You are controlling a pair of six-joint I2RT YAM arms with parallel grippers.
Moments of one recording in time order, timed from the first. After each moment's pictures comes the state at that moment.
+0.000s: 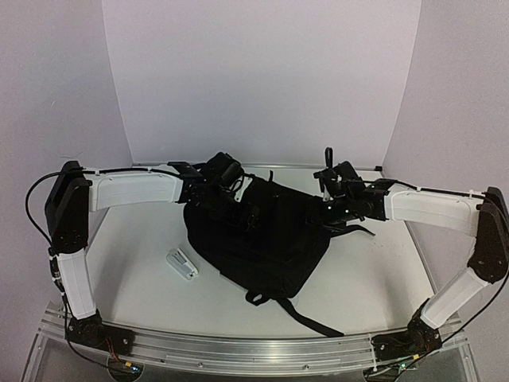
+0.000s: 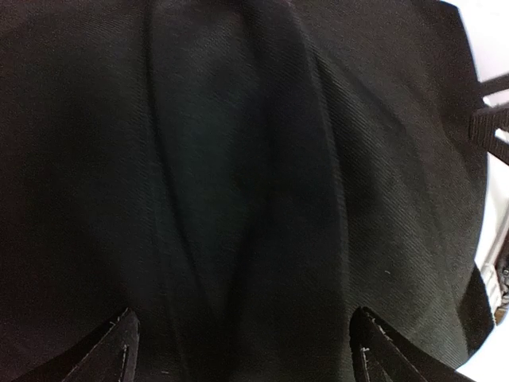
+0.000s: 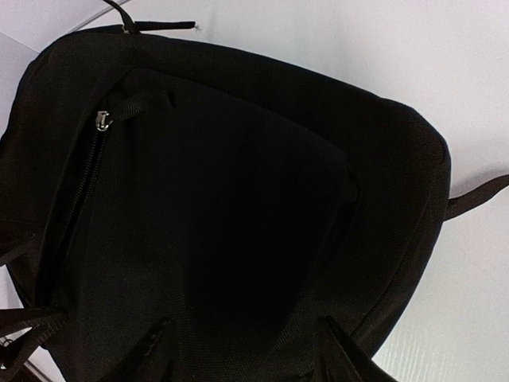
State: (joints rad) left arm -0.85 1.89 1.50 -0.52 0.13 -0.30; right arm 0.70 1.55 1.10 -0.43 0.10 0.70
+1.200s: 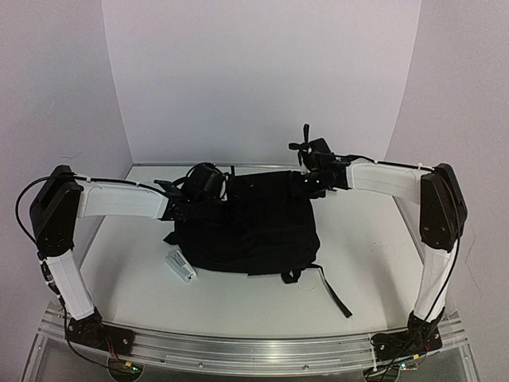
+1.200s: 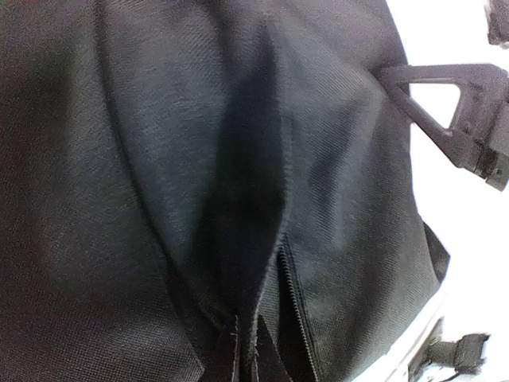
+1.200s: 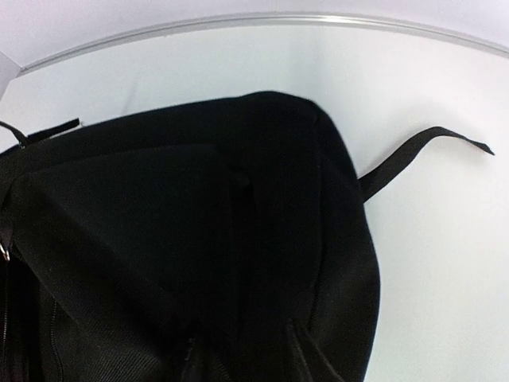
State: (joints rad) left arm -0.82 1.79 1.22 -0.12 0.10 -0.74; right arm 0.60 1.97 1.55 -0.40 0.14 0.45
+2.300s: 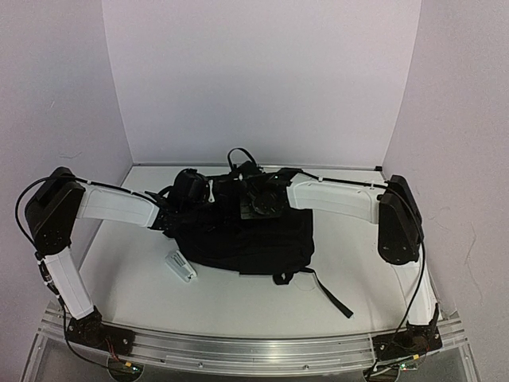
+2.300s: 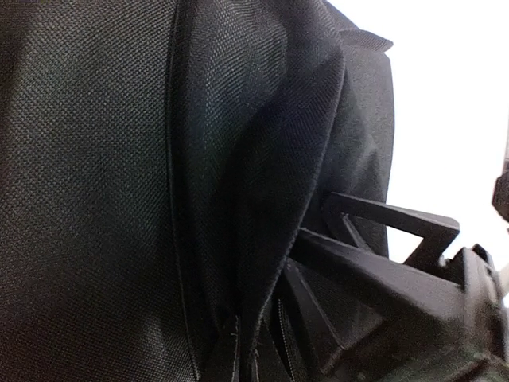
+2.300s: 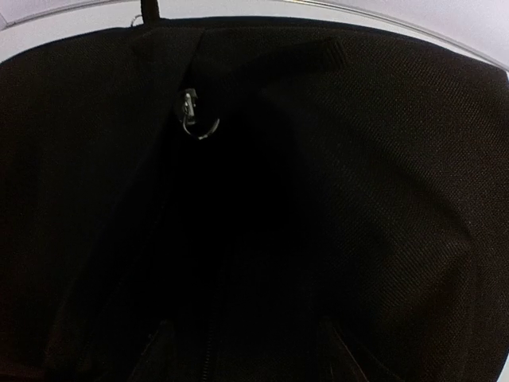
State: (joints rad) left arm -0.74 1.77 1.03 0.18 0.26 -0.95; right arm 0.94 2.22 1.92 -0.69 0.53 0.66
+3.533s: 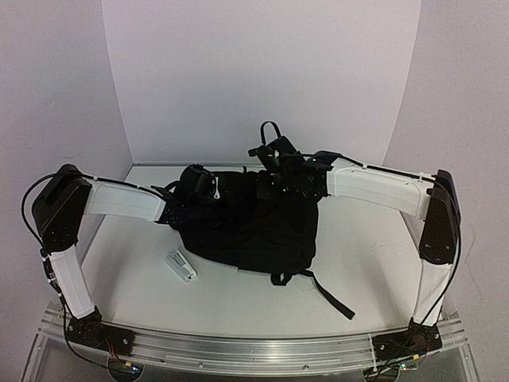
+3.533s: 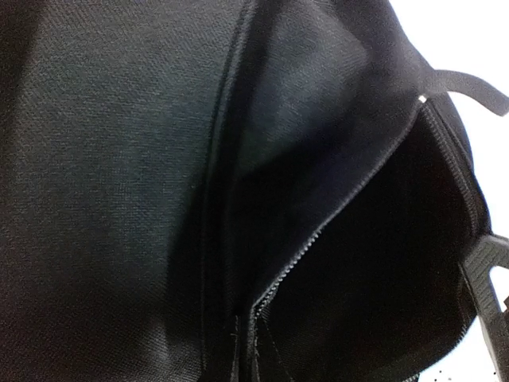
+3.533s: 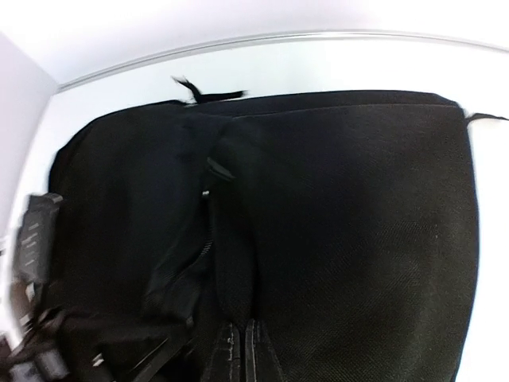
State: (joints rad) left arm -0.73 1.82 1.13 0.11 0.26 -0.94; right arm 0.89 1.95 1.73 -0.58 0.40 0.73
